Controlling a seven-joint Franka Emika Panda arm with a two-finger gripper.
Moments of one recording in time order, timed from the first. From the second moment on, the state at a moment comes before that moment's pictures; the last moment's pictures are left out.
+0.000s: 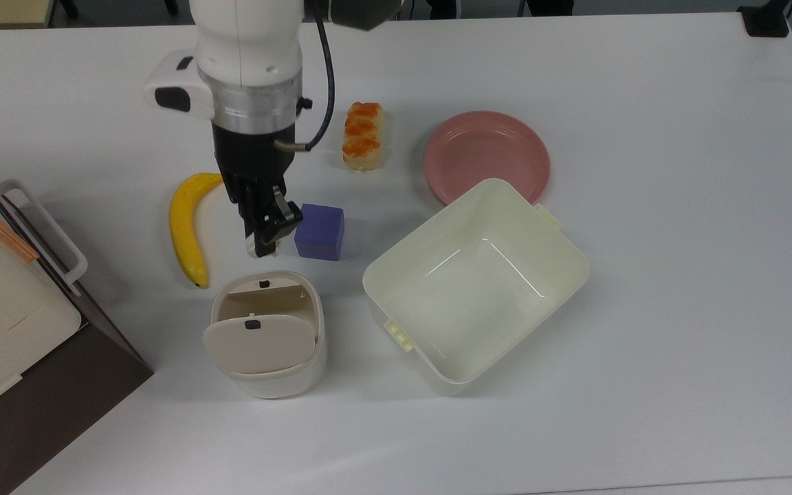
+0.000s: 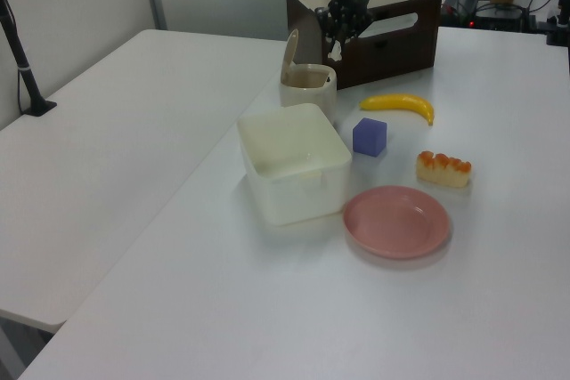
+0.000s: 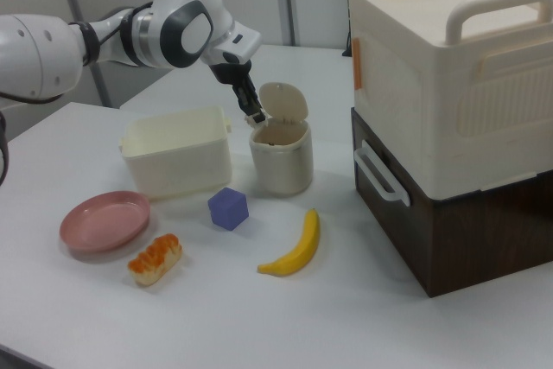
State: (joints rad) arm 0.07 0.42 -0.14 -1.41 -0.05 2.17 0.90
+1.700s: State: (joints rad) arm 0.10 0.58 -0.12 -1.28 -0.30 2.23 1.00
